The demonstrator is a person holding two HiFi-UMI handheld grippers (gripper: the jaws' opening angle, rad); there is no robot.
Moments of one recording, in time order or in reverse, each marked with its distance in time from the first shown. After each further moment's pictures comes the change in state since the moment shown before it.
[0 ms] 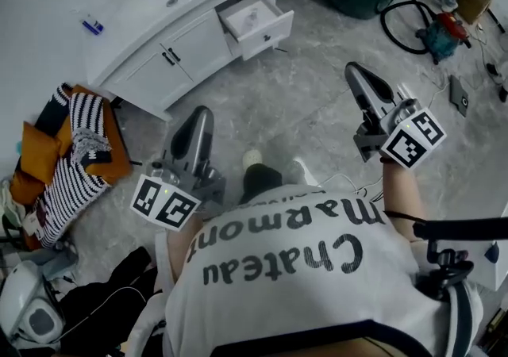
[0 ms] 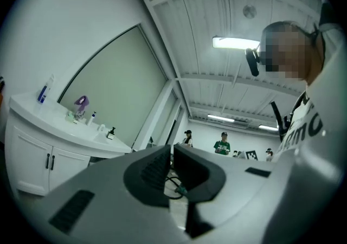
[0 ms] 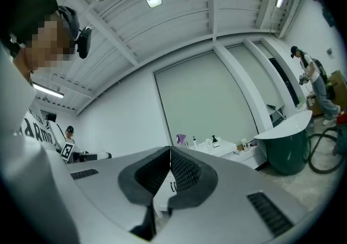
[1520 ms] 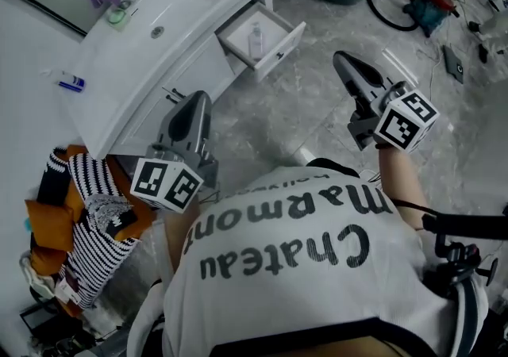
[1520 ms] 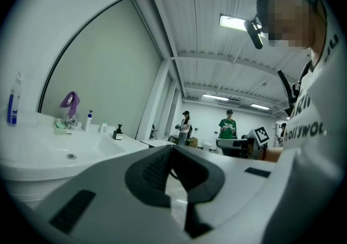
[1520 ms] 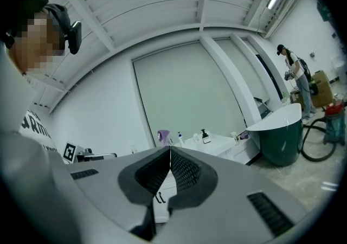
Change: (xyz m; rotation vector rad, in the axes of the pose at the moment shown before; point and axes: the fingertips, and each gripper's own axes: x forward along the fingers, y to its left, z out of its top) left arm 0.136 0.278 0.050 0.121 0.229 -0.120; right arm 0.254 -0.043 -0.042 0.067 0.050 -0.222
